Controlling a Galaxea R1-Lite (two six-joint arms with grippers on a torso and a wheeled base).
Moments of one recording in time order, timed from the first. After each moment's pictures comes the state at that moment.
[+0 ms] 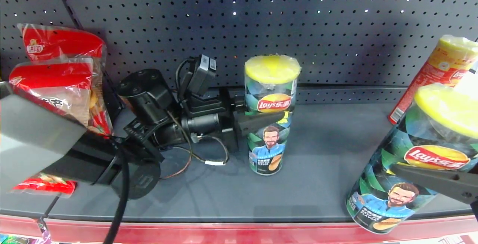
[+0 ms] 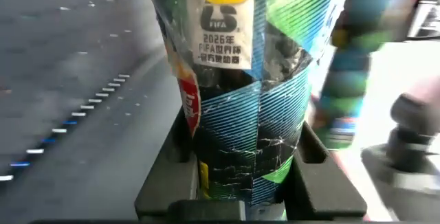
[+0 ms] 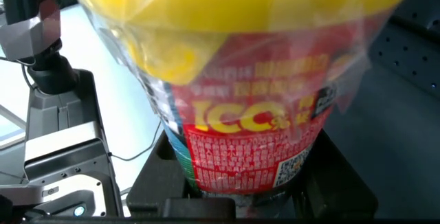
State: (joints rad) left arm -0.60 1.95 -0.89 -1.38 -0.88 -0.11; right arm 0.25 1.09 -0.56 -0.37 0.83 -0.21
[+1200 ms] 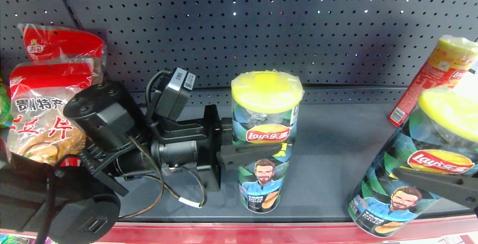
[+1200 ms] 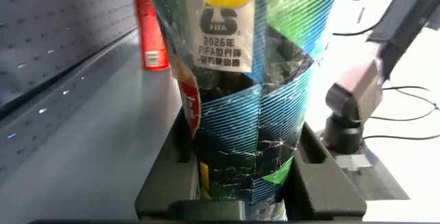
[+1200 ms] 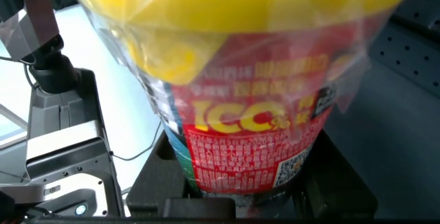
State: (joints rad) left arm -0.64 1.79 -0.67 -1.38 -0.88 -0.09; right arm 0.25 1.07 -0.54 -0.37 0.83 -0.21
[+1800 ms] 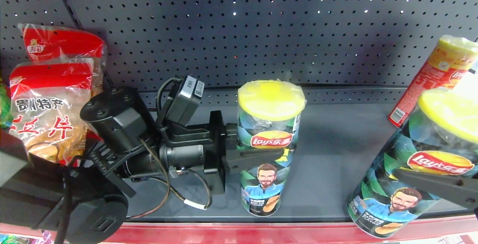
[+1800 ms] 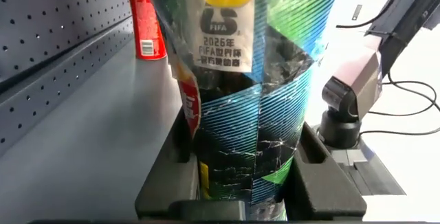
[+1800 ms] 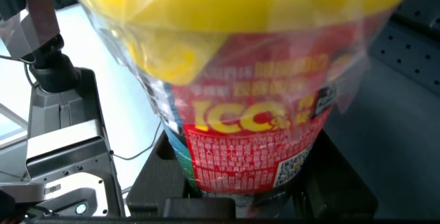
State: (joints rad) left arm -0.65 1.82 -0.68 -1.38 -0.88 -0.08; right arm 0.25 1.07 -0.54 -0.37 0.83 -0.21
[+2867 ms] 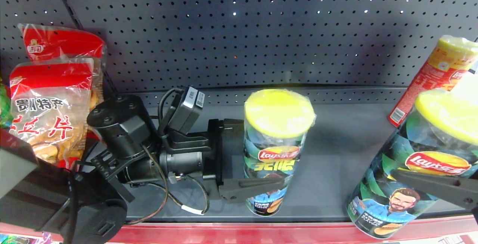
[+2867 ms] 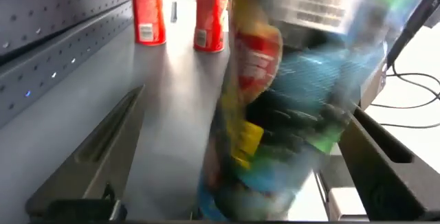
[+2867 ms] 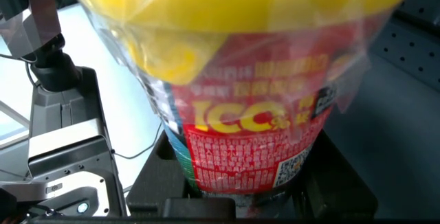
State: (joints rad) left arm -0.63 1.83 -0.62 -1.38 -0.89 -0.07; right arm 0.25 1.08 -0.54 -0.37 0.83 -0.21
